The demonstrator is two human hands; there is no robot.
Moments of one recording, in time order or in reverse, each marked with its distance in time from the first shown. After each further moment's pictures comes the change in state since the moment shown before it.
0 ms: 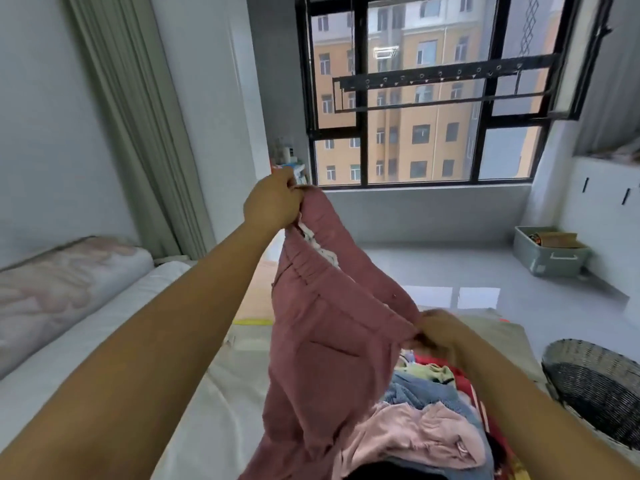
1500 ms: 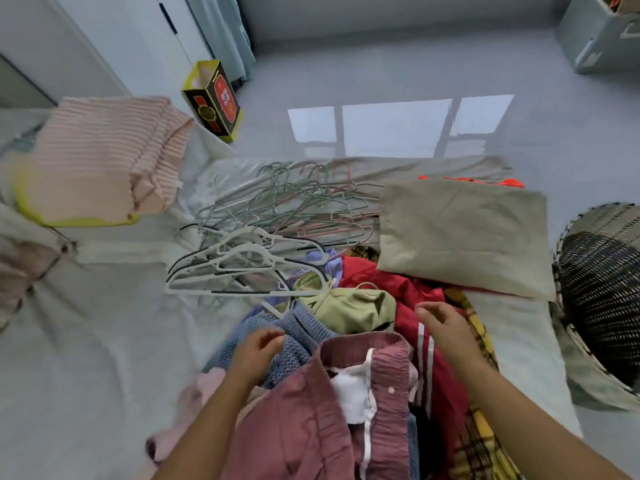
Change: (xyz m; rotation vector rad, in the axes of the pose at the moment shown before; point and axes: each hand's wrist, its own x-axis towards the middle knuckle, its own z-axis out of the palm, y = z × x) left_hand -0.126 -0.180 0.621 -0.311 -0.712 -0.870; right_hand 0.418 0.361 -0.181 -0.005 0.185 0.238
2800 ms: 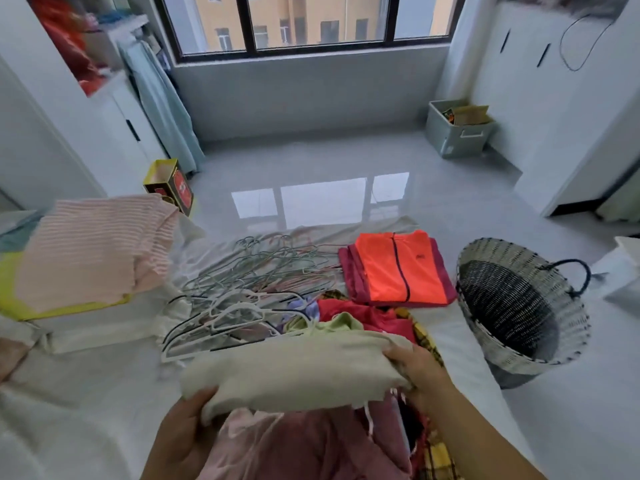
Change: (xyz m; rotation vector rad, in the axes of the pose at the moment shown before) left_hand -0.154 0.052 -0.144 -1.074 -0.095 -0.140; right_hand -0.195 -0.093 0.014 0.625 -0.010 0.171
